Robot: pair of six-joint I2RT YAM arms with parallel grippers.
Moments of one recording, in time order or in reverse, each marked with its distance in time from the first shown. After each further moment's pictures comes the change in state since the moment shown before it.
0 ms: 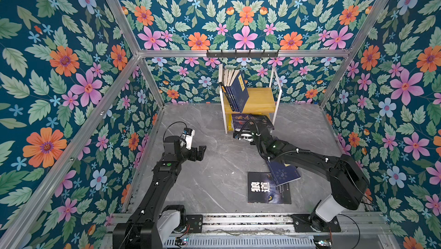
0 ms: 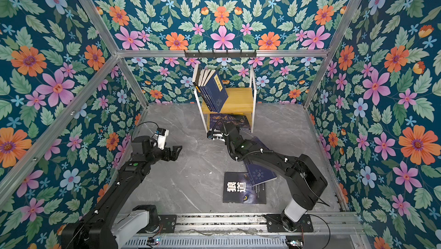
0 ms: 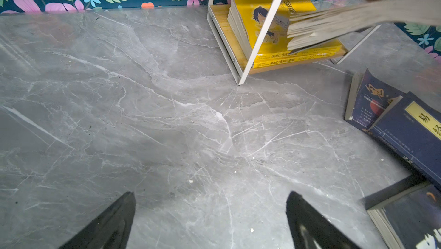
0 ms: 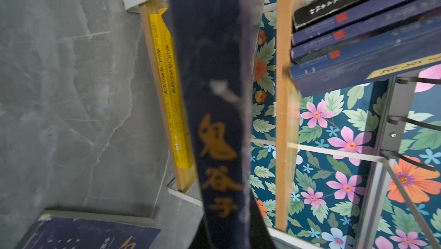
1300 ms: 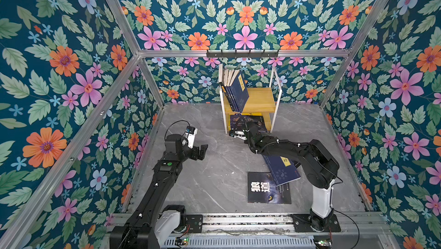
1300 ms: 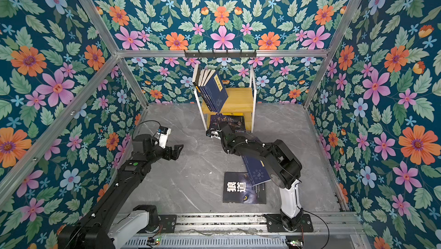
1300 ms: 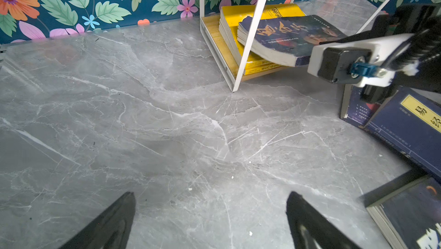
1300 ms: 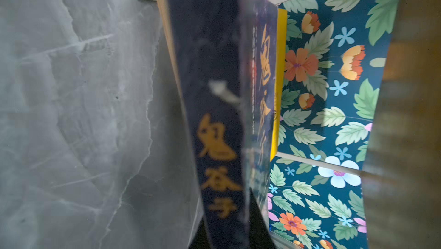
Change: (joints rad) left arm -0.052 -0.013 0.039 -0.029 -0.035 0.031; right arm -0.056 0.319 0.131 0.026 -0.043 0.116
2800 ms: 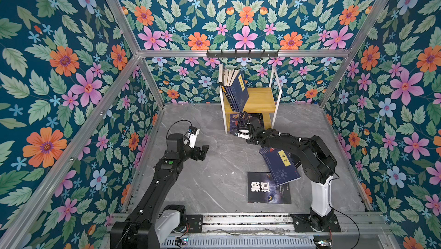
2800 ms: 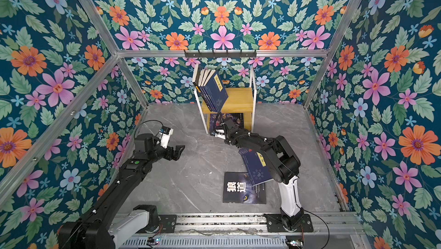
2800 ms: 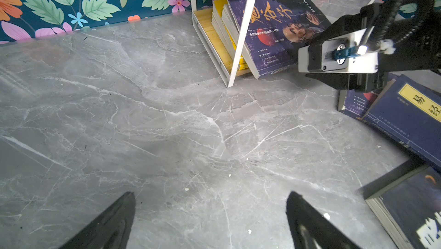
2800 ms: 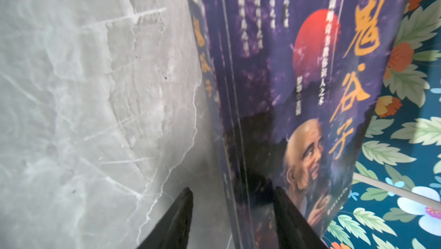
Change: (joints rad) left arm -0.012 0.026 0.006 -0.001 0.014 0.029; right arm -0.095 0.047 0.115 -0.285 -0.227 0.070
